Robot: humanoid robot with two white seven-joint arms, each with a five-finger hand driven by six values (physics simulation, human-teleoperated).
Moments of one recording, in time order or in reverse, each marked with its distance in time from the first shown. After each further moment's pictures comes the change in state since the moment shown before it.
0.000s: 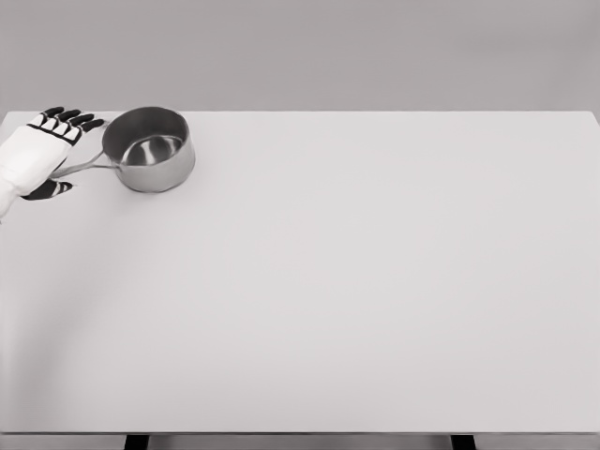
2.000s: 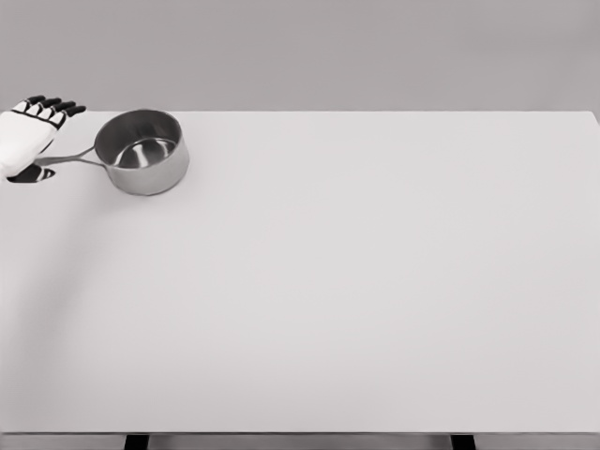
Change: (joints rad) left arm -0.153 -0.016 -0.014 0.204 -0.095 0.000 0.000; right arm 0.000 0.000 0.000 0.000 0.000 0.000 0.000
